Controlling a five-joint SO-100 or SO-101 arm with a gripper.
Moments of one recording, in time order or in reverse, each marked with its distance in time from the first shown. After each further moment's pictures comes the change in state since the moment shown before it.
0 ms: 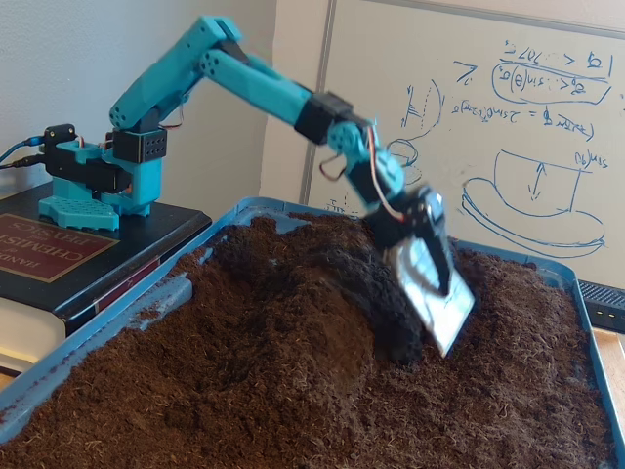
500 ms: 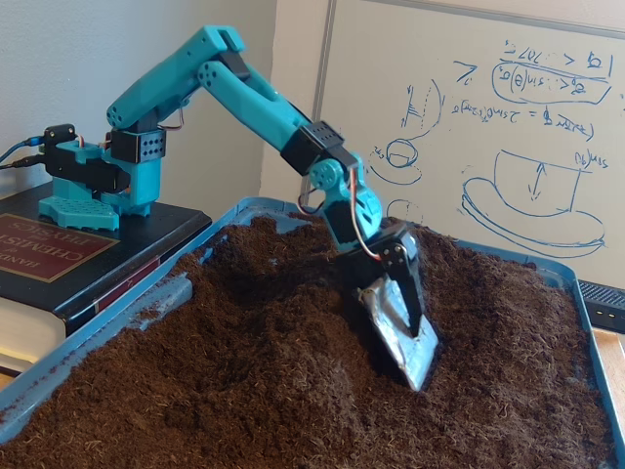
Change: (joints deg) arm 1.6 1.7 10.8 -0.9 -6.2
